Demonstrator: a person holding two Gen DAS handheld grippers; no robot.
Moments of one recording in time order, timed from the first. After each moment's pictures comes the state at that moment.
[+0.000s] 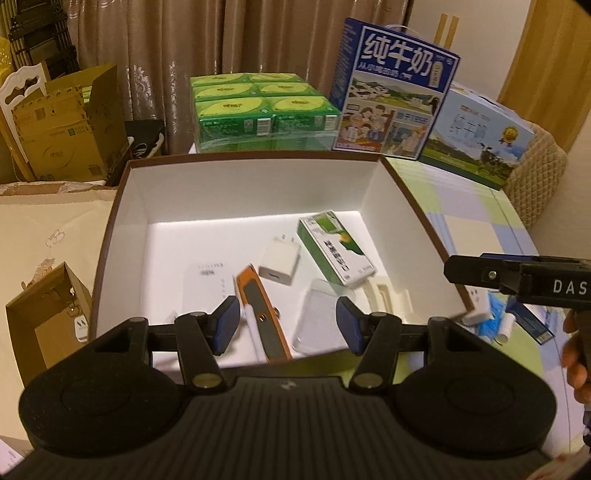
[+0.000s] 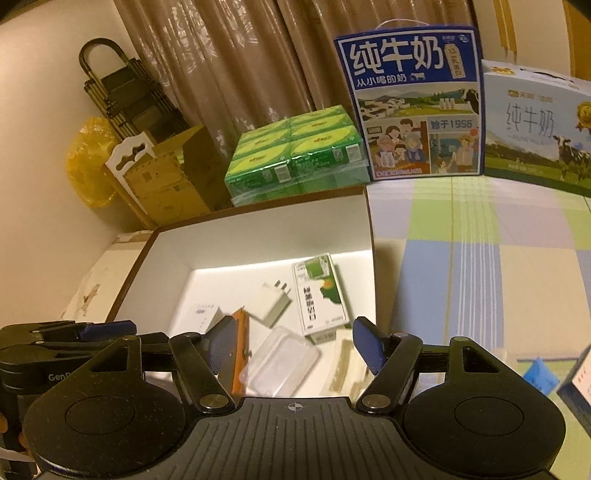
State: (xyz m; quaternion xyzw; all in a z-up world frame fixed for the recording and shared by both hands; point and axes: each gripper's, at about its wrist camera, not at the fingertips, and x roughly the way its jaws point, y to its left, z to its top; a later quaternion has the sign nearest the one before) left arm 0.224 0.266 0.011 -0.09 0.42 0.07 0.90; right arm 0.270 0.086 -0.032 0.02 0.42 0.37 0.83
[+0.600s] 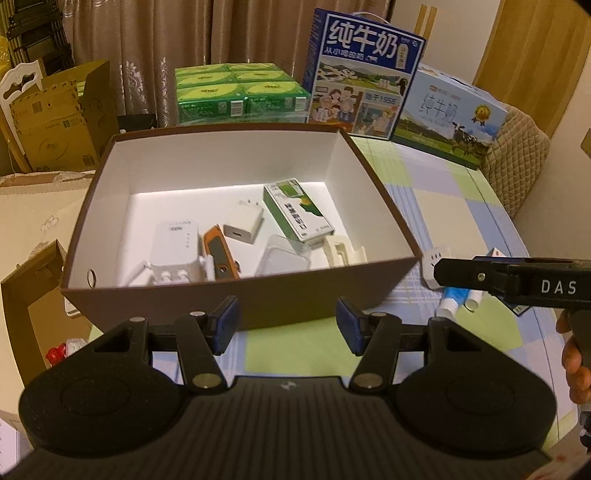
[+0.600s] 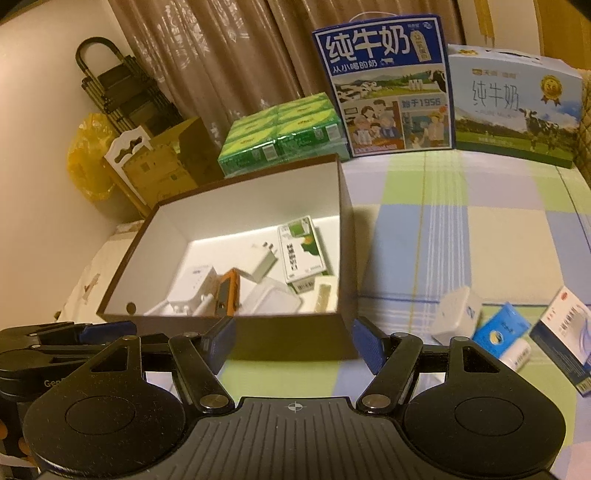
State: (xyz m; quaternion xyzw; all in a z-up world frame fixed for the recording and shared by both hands) left arm 0.180 0.207 0.007 -0.09 0.43 0.06 0.90; right arm 0.228 0.028 -0.033 0.02 0.44 0.36 0.82
